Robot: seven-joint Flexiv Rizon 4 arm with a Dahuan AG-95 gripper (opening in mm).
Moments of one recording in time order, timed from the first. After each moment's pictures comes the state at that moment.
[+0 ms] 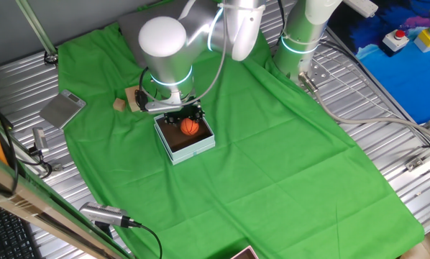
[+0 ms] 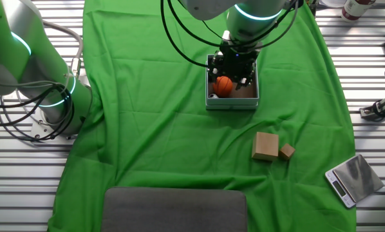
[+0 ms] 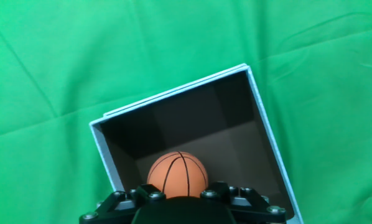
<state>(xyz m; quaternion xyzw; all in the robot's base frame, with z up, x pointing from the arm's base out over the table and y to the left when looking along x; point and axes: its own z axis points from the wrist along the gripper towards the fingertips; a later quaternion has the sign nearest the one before) 0.459 0.058 0.056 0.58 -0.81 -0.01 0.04</state>
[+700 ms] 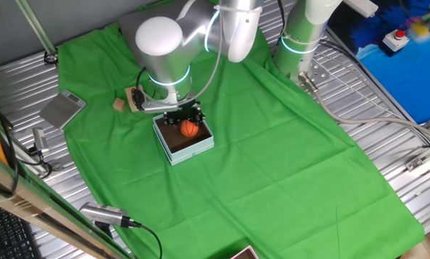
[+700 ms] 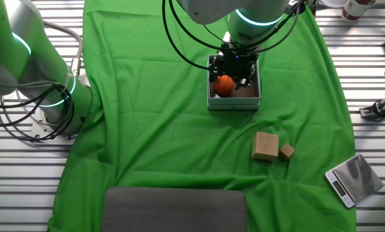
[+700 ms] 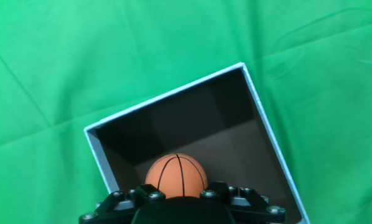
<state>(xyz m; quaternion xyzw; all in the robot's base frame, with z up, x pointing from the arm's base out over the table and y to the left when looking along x) 0.460 0.065 0.052 0.55 -0.83 -0.02 0.04</state>
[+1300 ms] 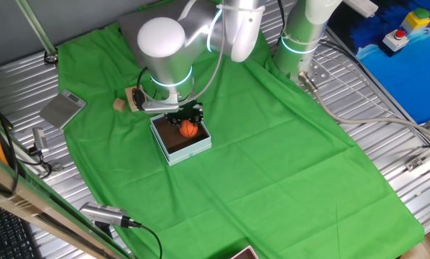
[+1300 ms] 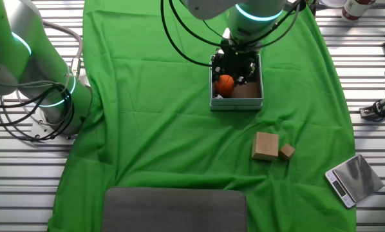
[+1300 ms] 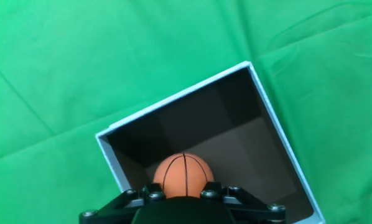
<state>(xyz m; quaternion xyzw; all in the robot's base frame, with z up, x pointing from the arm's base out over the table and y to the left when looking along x) 0.456 0.068 0.066 0.54 -0.84 -0.01 0.05</state>
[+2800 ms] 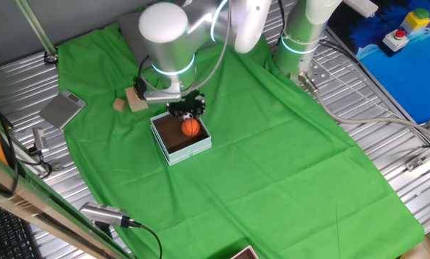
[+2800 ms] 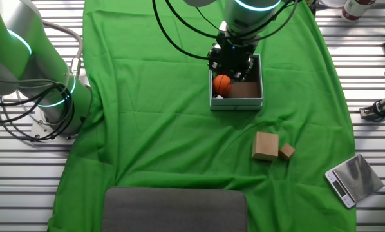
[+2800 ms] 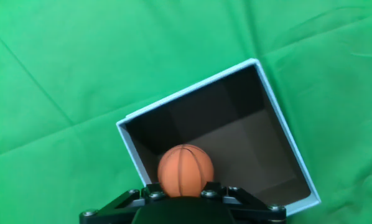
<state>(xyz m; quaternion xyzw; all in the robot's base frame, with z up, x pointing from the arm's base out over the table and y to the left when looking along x) 0.446 0.057 0.093 0.54 -0.84 -0.01 0.05</state>
